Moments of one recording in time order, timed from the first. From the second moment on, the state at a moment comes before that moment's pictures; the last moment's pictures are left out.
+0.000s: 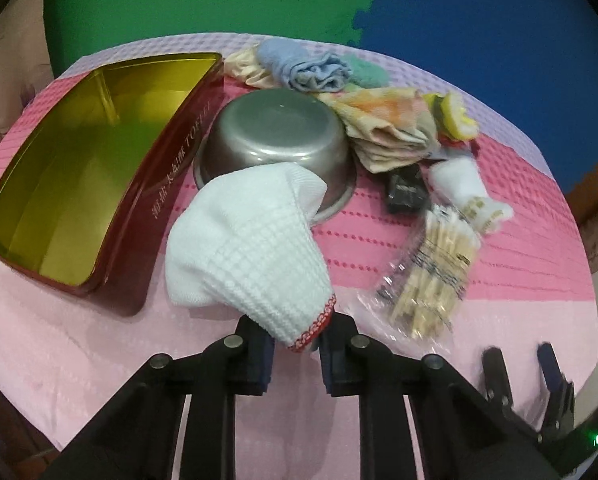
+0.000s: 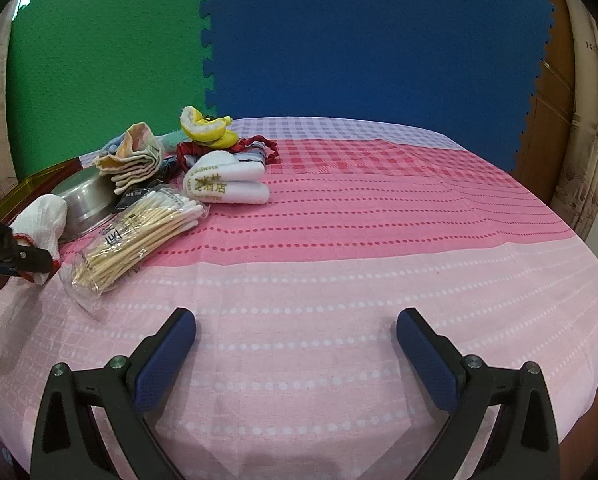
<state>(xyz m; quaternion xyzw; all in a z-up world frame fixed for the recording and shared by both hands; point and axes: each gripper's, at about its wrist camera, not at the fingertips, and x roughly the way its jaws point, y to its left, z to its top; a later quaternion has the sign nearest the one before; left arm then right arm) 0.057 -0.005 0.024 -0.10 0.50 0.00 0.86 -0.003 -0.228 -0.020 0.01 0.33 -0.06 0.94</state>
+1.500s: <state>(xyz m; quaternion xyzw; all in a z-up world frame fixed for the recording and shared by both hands) 0.138 0.131 0.076 0.00 0.46 0.11 0.88 0.006 -0.223 -0.019 0.00 0.34 -0.07 0.94</state>
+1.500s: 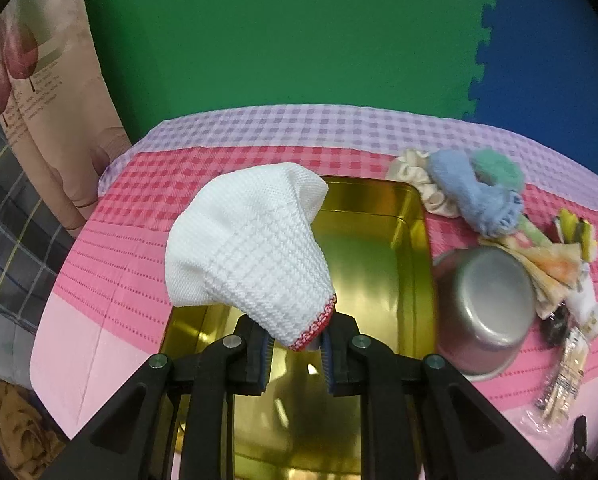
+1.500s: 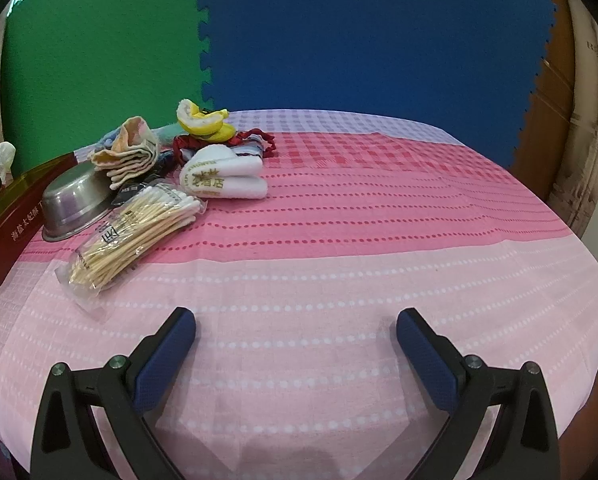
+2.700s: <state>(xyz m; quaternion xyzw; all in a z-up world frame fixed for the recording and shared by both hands) 0.065 0.132 0.123 -0.07 0.41 0.11 0.90 0.028 -0.194 0.039 0.10 0.42 0.11 0.90</state>
